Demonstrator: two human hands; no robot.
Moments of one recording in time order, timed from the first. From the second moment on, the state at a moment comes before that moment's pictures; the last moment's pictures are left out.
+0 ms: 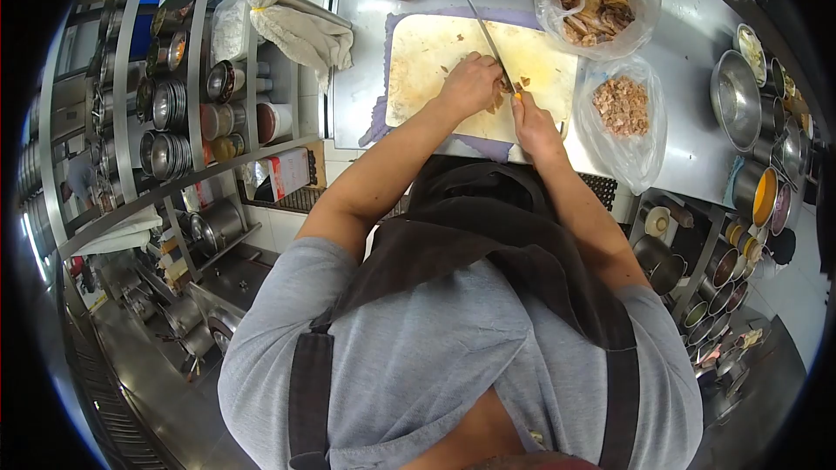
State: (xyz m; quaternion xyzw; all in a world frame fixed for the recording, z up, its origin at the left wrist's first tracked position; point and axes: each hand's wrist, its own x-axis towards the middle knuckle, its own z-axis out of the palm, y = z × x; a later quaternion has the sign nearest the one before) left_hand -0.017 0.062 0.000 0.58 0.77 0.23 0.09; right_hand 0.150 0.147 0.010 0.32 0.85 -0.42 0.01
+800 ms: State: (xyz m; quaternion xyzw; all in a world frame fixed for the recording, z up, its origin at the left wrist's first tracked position) left_hand 0.016 0.037 0.008 0.54 0.82 0.19 0.06; right_hand 0.187 0.161 0.031 0.30 0.86 -0.41 0.04
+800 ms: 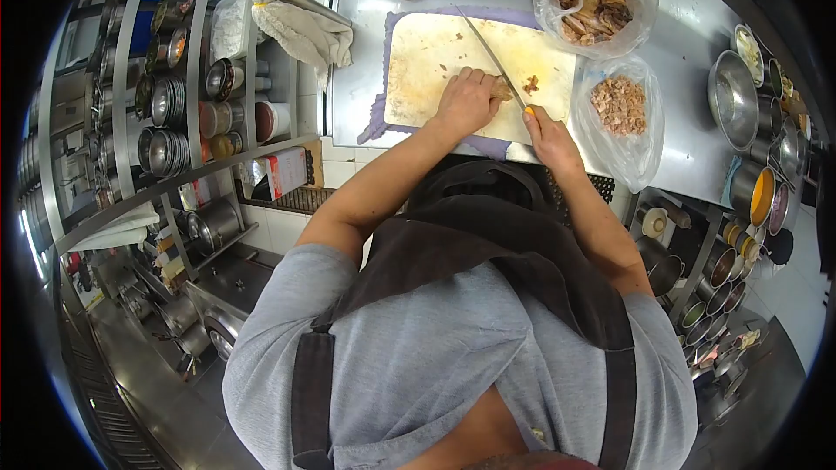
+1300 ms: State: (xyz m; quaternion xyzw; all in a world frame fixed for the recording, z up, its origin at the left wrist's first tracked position) left_hand 0.008 0.041 -0.007 0.58 0.77 0.26 0.08; right_hand 0.205 0.161 0.035 0.33 0.83 -0.44 0.06
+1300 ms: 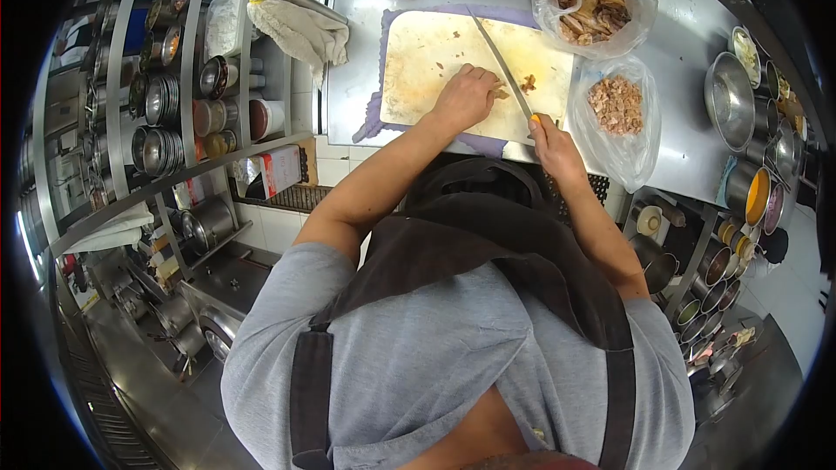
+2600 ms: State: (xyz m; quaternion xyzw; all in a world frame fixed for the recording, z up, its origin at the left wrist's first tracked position) left_hand 0.006 0.034 0.004 0.55 0.78 0.26 0.13; right_hand 0.194 0.157 0.044 0.27 0.86 -0.43 0.06
